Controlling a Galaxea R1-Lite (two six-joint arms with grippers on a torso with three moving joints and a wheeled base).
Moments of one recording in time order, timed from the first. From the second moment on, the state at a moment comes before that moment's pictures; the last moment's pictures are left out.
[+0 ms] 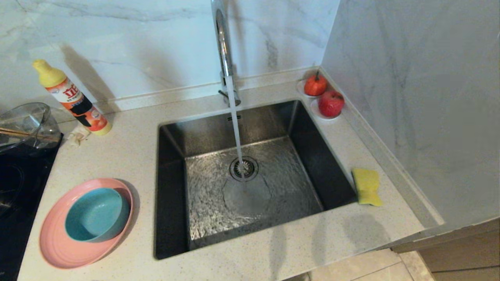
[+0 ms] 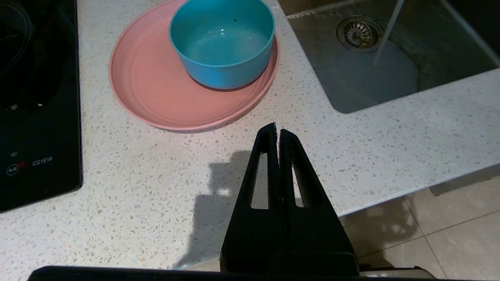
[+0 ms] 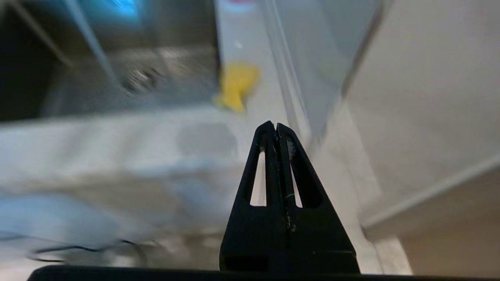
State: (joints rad) left arm 0.01 0.00 -0.01 0.02 -0.05 0.10; right arm -0.01 0.09 -0.45 0.20 0.12 0.01
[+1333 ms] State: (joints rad) left arm 0.01 0.00 -0.01 0.02 -0.06 0.10; right arm 0.21 1.11 -1.14 0.53 0.08 -0.08
